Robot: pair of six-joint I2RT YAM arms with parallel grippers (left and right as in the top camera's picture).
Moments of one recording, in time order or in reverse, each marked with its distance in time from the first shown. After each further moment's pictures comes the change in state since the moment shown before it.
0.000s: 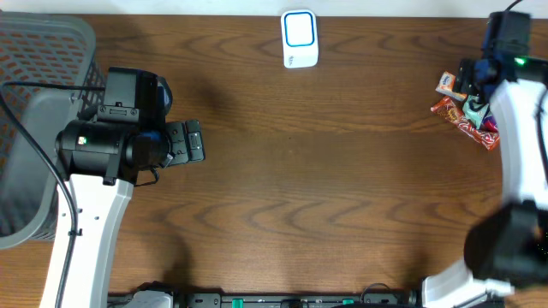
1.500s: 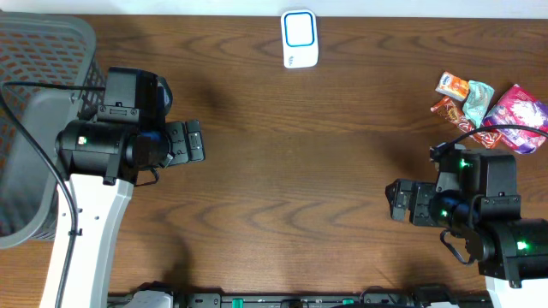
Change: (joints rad) left arm 0.000 0.000 0.000 0.000 0.000 0.000; right arm 0.245 -0.861 -0.584 -0.350 -0.550 0.090
